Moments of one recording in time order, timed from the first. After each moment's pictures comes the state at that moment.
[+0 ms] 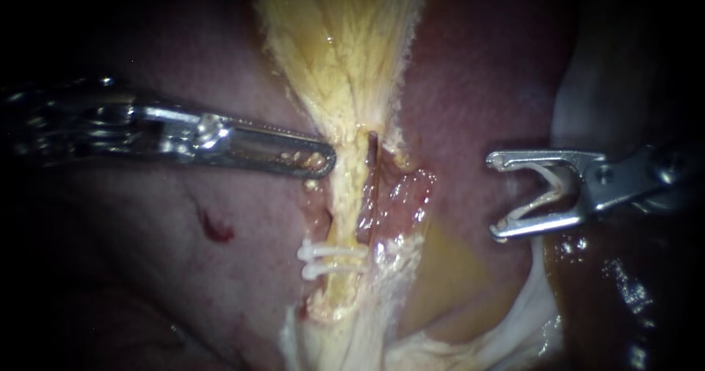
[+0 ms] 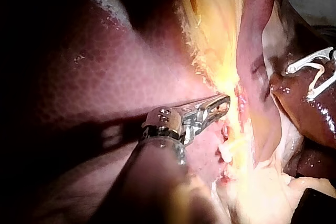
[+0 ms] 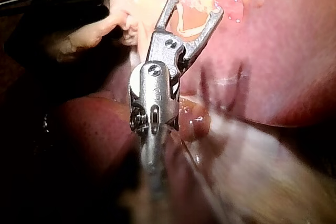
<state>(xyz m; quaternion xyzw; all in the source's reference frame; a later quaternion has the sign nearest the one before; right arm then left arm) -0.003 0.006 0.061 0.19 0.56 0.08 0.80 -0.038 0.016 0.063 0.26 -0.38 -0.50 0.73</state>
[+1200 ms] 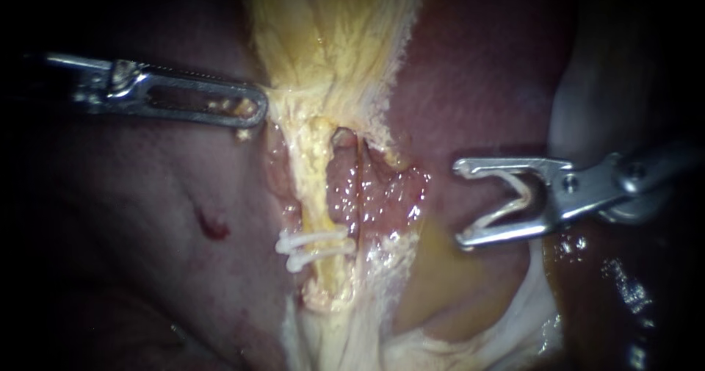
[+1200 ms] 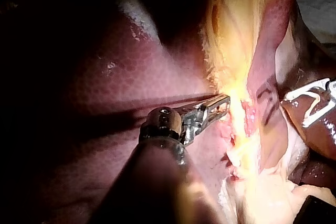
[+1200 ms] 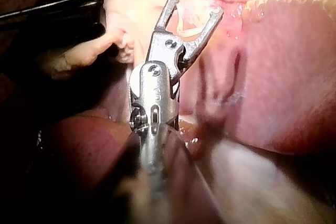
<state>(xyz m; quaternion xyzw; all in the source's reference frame) 0.004 0.004 0.062 0.20 0.57 0.07 0.79 -0.031 0.020 0.056 0.24 -0.39 -0.52 0.72</state>
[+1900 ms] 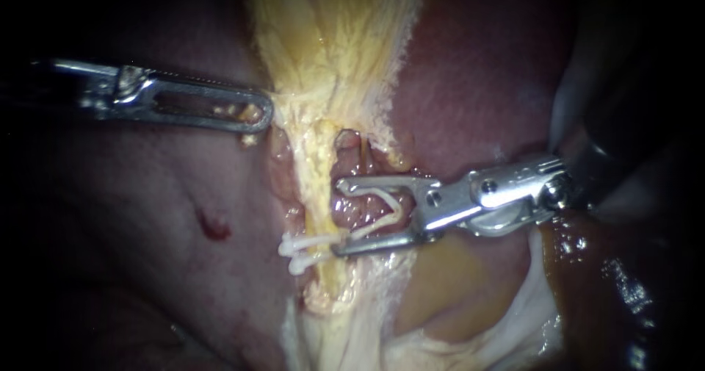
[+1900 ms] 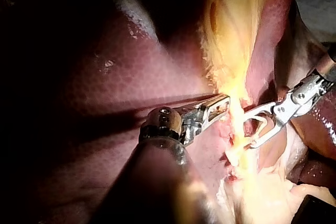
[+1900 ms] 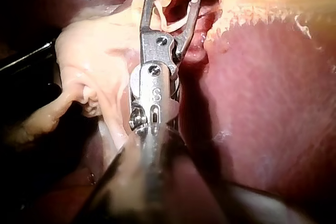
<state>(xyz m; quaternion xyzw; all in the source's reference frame) 0.014 0.002 0.072 0.25 0.57 0.11 0.78 -0.031 0.019 0.056 0.24 -0.39 -0.53 0.72</state>
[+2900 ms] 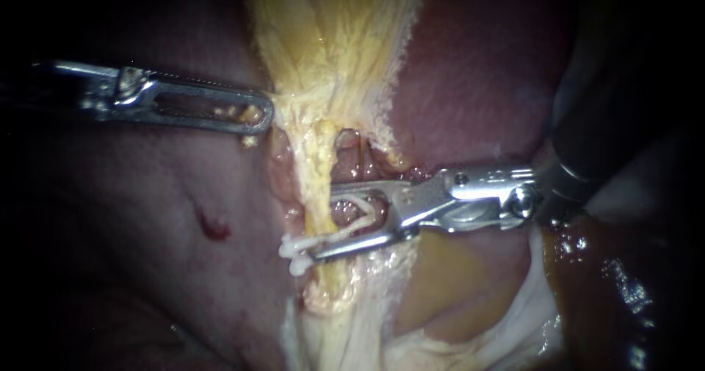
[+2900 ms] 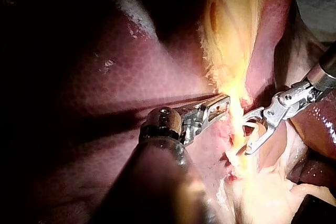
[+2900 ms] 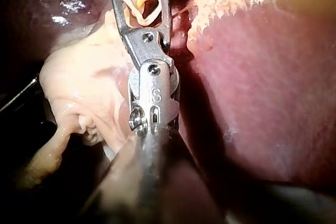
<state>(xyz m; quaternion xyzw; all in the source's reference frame) 0.018 0.002 0.073 0.32 0.62 0.13 0.71 -0.031 0.019 0.056 0.24 -0.39 -0.53 0.72</state>
